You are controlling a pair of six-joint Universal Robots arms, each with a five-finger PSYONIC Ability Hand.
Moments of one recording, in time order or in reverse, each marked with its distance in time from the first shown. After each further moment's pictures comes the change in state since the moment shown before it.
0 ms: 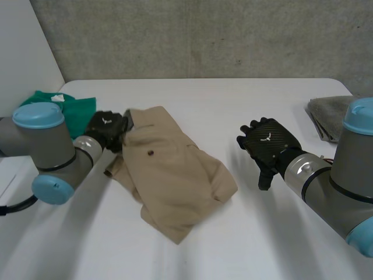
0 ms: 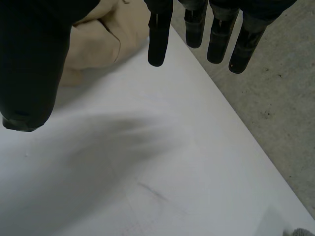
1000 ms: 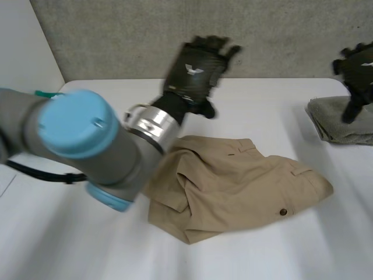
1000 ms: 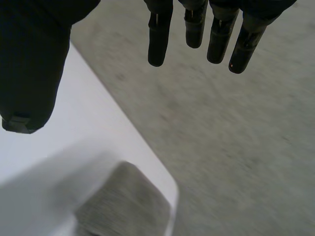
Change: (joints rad) left arm -0.407 0.237 0.013 0.257 0.018 -0.162; right arm -0.323 -0.144 -0.171 0.039 0.016 -0.007; left_hand -0.873 -0.826 -0.792 -0.813 -0.772; right_hand 0.000 0.000 0.000 0.000 0.000
